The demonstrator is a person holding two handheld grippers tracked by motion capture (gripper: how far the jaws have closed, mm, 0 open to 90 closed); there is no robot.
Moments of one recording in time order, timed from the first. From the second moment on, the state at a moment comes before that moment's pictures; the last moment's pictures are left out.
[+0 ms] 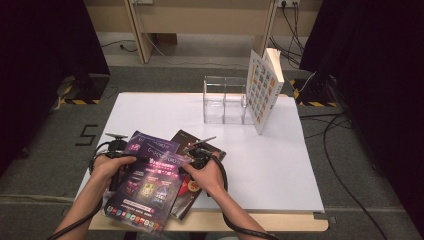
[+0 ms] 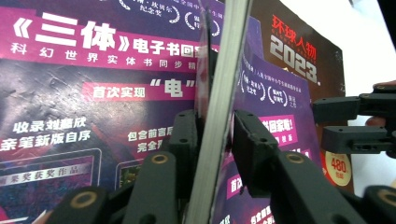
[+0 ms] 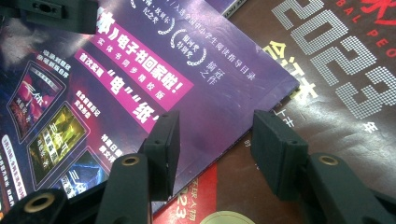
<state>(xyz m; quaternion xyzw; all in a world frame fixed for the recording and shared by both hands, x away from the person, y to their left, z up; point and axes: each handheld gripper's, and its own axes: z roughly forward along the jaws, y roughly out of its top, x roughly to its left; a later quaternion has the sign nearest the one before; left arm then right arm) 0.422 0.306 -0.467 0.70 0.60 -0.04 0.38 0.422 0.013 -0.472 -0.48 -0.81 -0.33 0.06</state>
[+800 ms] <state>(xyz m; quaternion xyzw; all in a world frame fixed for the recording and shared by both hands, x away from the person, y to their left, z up) 0.418 0.307 -0.469 0.71 0.58 -0.03 0.39 0.458 0.004 -0.466 -0.50 -0.79 -0.34 0.04</state>
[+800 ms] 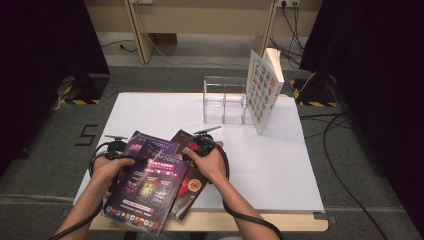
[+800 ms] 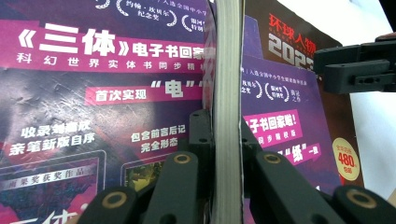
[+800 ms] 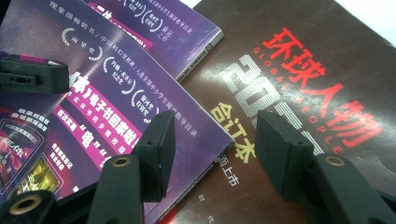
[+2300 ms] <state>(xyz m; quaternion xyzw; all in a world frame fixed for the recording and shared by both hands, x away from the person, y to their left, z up) 0.417 0.307 -0.472 0.70 0.59 -0.02 0.39 0.461 0.014 -0.472 -0.54 -0.77 -0.32 0.10</state>
